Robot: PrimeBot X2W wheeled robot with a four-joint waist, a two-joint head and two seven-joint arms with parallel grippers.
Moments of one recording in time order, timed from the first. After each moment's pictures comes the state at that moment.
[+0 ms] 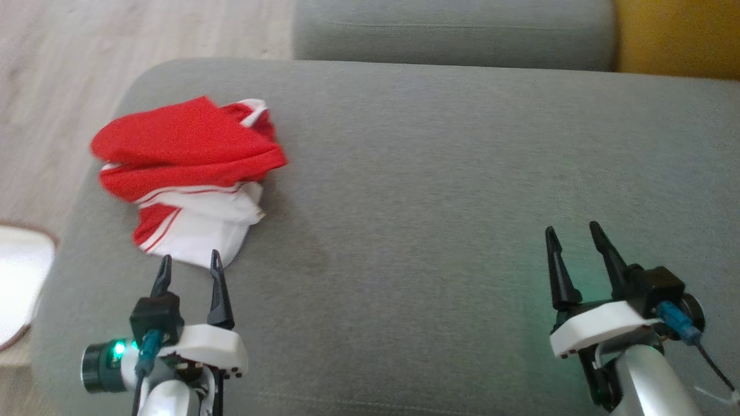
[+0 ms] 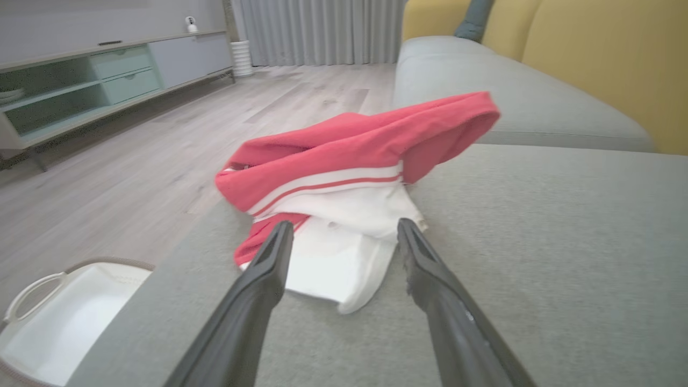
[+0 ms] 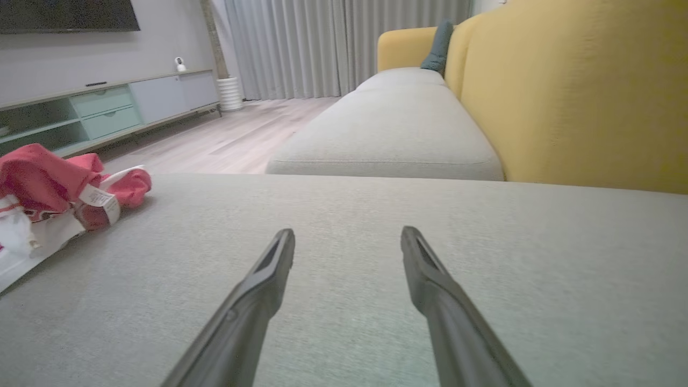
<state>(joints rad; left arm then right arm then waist) -0.05 0.04 -0.13 0.31 -0.05 0.19 -0.25 -0.14 -0.08 0.07 0.44 0.11 0.12 -0.25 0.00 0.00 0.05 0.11</state>
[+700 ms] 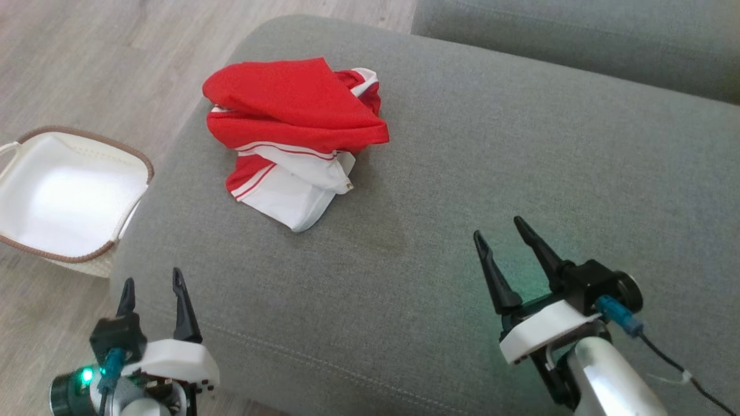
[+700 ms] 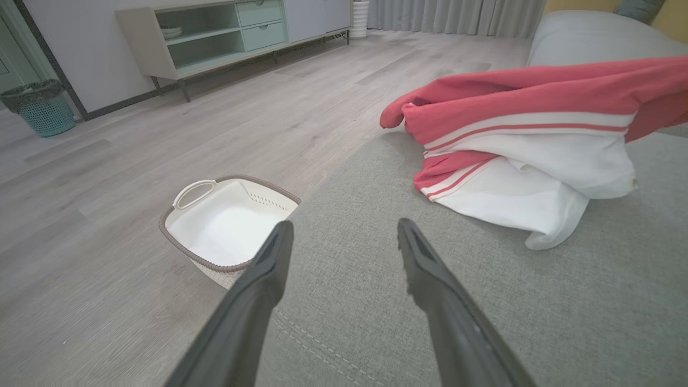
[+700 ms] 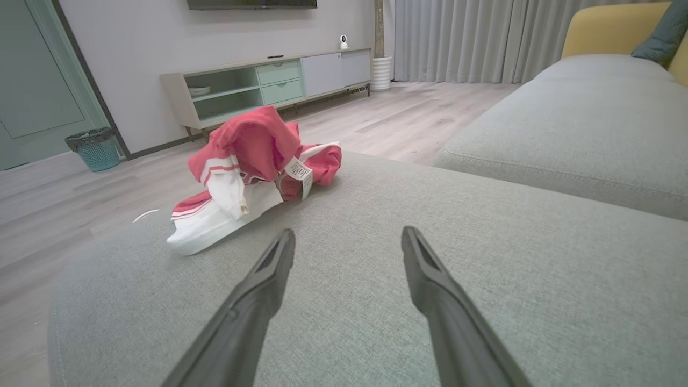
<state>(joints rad) 0.00 0.04 -0.02 0.30 -0.08 0.18 -0.25 -0.19 -0.09 0.32 0.42 0.15 0.12 -0.25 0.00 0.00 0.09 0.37</state>
